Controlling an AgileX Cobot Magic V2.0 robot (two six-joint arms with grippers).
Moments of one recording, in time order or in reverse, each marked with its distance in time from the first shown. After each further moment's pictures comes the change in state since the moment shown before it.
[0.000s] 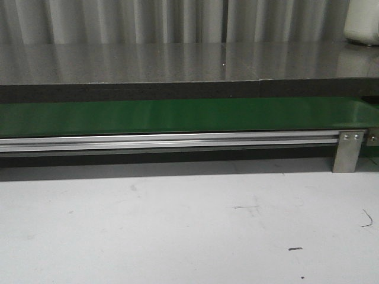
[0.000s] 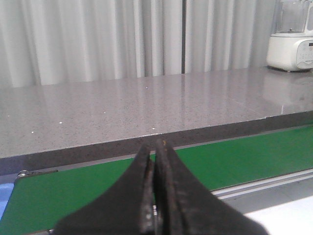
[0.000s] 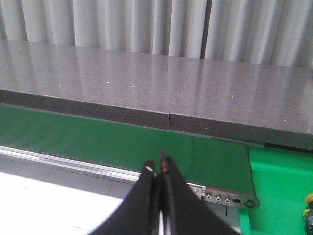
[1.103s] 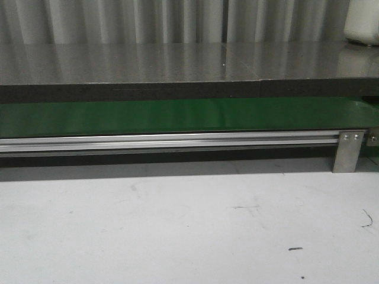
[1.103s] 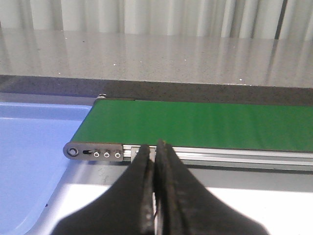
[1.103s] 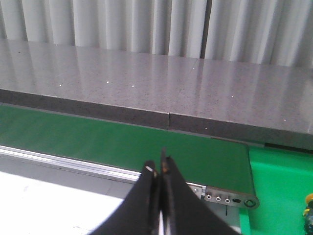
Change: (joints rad) left arm 0.242 -0.033 0.334 0.190 -0.210 -0.244; right arm 0.000 0.000 0.000 0.000 0.000 0.000
